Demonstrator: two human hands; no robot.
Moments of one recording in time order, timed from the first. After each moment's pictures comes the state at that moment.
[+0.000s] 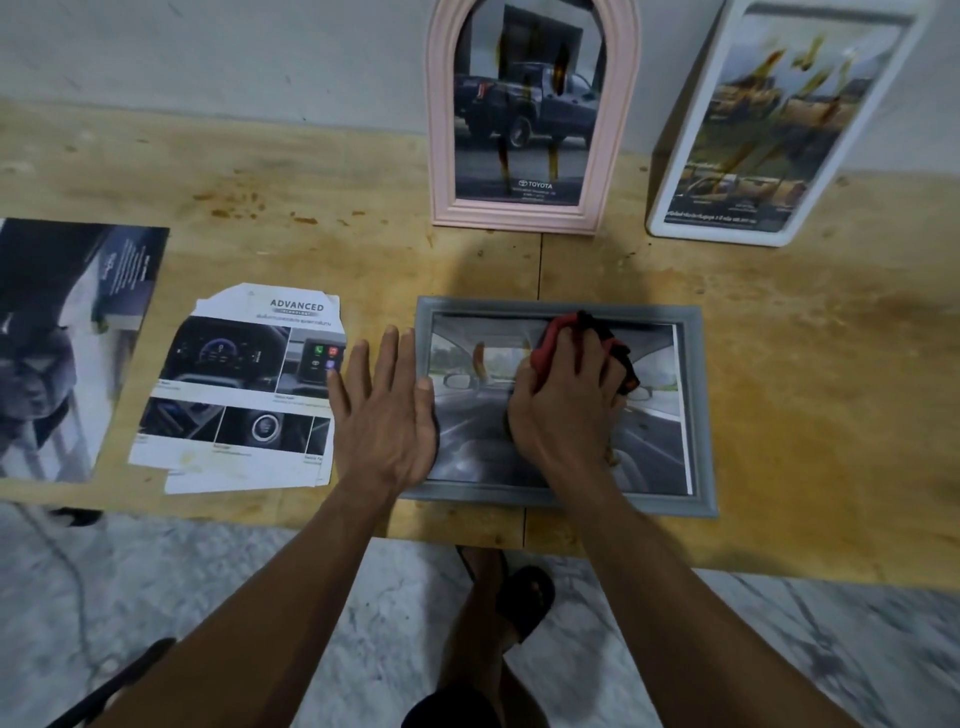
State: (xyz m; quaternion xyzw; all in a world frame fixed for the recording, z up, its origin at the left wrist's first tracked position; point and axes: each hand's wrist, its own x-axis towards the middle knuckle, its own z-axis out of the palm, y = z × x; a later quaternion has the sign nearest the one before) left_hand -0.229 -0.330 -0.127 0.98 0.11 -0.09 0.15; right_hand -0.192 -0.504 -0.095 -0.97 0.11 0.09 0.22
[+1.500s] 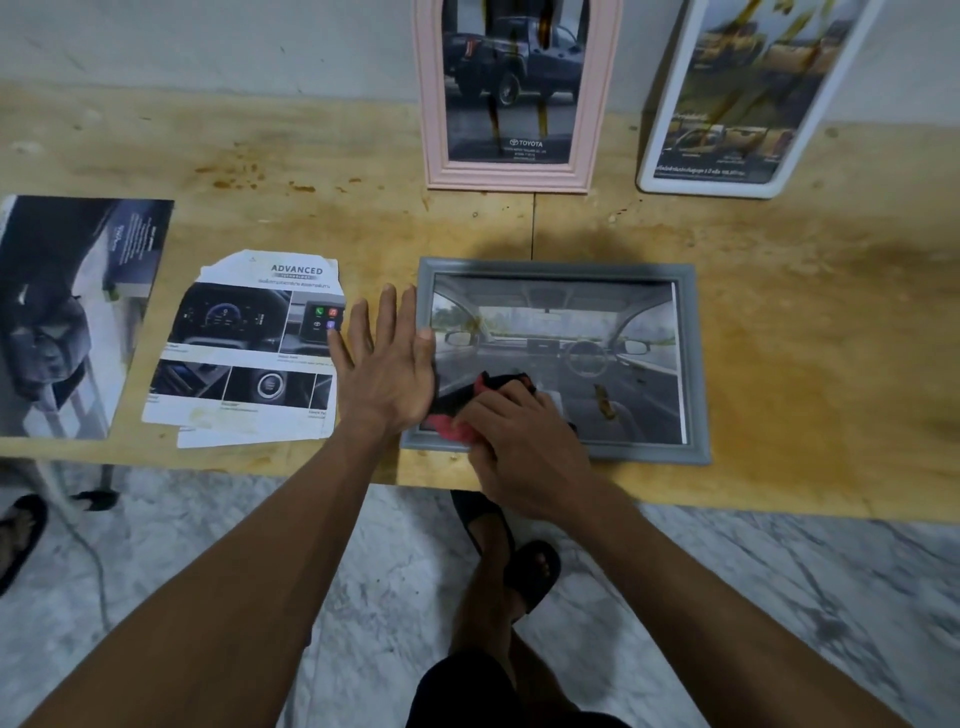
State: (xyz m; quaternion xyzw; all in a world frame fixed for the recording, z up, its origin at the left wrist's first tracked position) left_hand -0.225 -0.331 -0.121 0.97 0.12 -0.13 0.16; right_hand -0.270 -0.514 -0.091 -0.92 -0.27 0.13 0.26
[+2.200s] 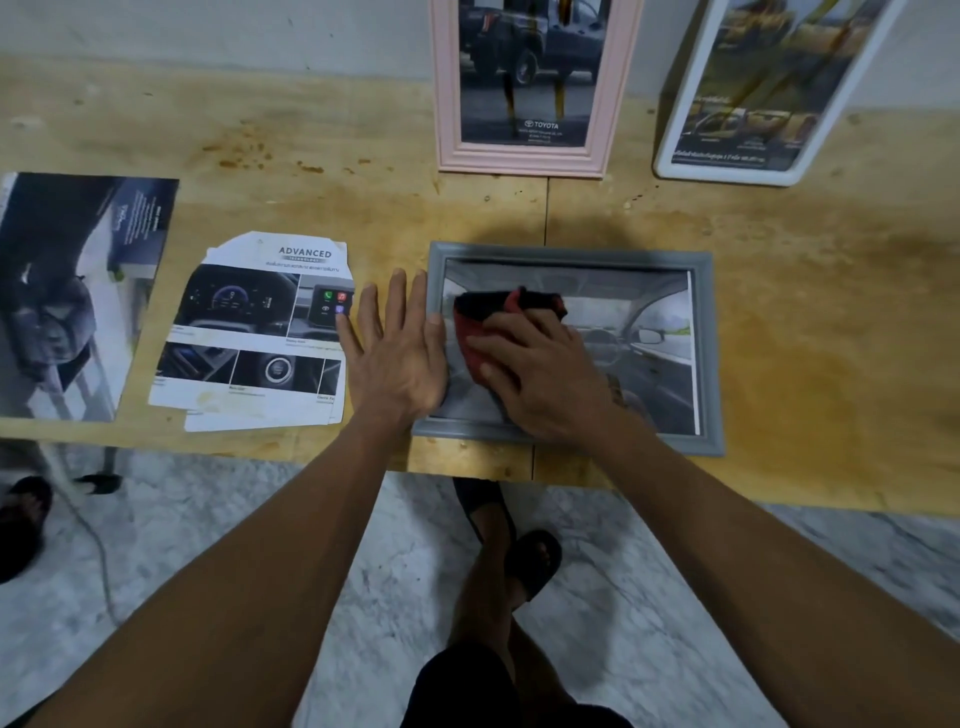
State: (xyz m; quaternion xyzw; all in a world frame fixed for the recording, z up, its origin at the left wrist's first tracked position) left_hand -0.229 -0.332 -0.125 0.98 0.12 -0.09 0.16; right_hand -0.214 -0.519 -0.104 -0.94 -0.28 0.09 0.18
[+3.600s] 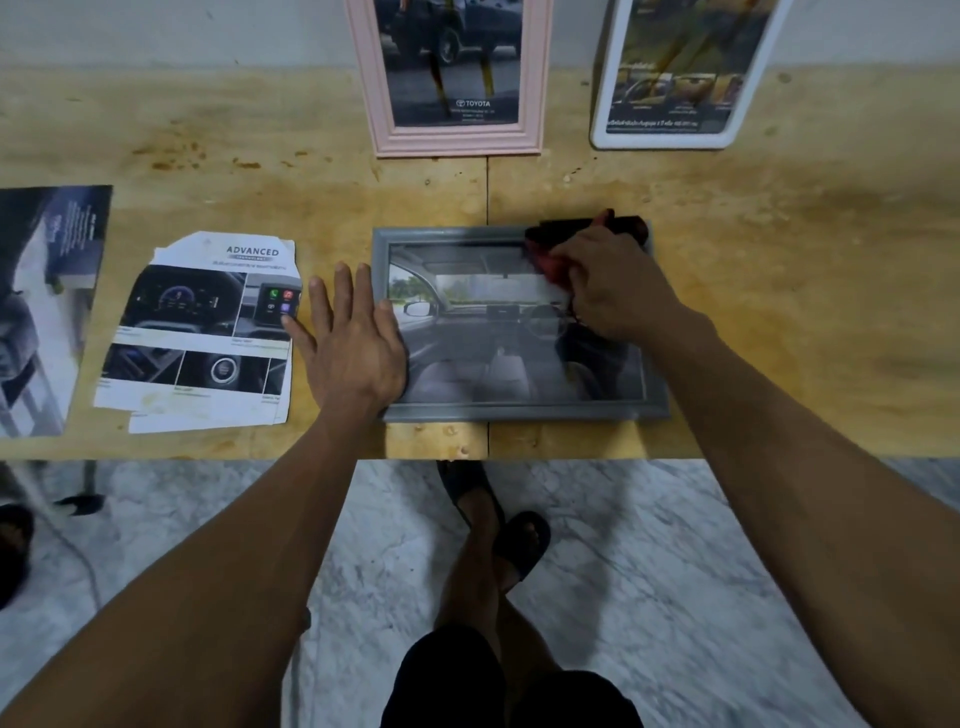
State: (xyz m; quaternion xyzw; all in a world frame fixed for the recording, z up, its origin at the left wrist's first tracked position) left_hand -0.230 -0.349 -0.127 0.97 0.17 -0.06 0.16; right_hand -0.158 -0.612 -0.076 -0.97 -0.11 0.12 0.18
